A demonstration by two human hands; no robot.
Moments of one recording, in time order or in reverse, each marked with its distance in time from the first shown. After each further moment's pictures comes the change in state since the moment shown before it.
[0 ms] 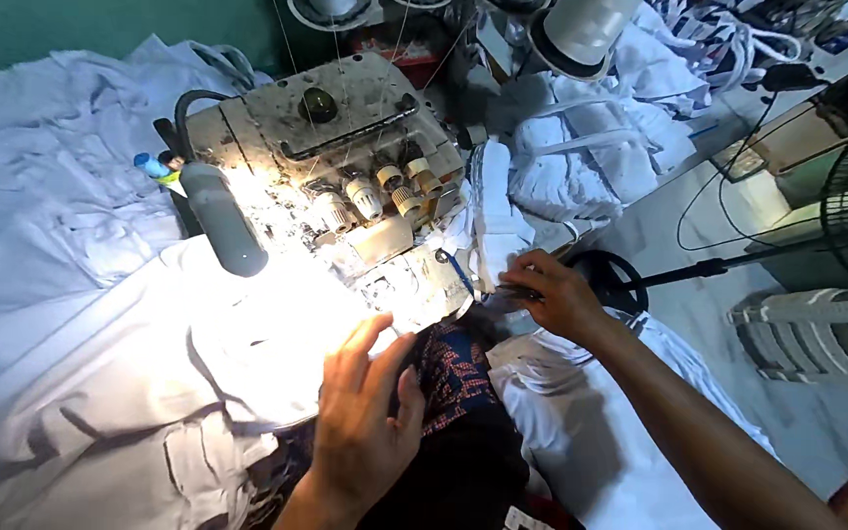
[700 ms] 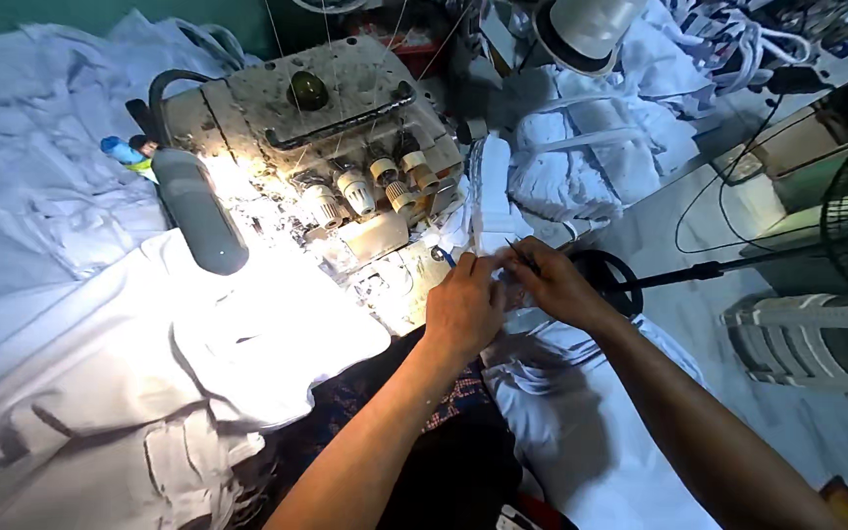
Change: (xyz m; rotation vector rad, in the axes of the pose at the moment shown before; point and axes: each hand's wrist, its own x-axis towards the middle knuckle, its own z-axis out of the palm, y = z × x) left_hand 0.086 0.020 0.138 -0.017 -0.284 -0.159; right_hand 0.028 -0.002 -0.013 0.270 -0.102 0.233
